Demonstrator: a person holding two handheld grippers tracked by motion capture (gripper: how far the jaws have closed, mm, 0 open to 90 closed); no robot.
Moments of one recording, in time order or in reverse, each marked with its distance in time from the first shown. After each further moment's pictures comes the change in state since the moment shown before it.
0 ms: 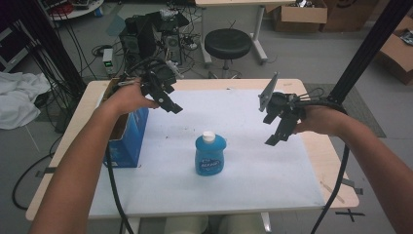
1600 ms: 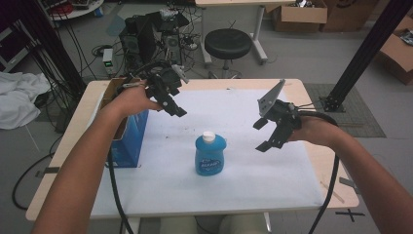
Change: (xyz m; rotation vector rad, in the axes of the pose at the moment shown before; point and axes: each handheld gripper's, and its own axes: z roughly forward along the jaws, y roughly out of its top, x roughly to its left) left arm -0.012 0.008 0.004 0.001 -0.015 0.058; right arm 0.006 -0.008 0.023 -0.241 0.057 -0.033
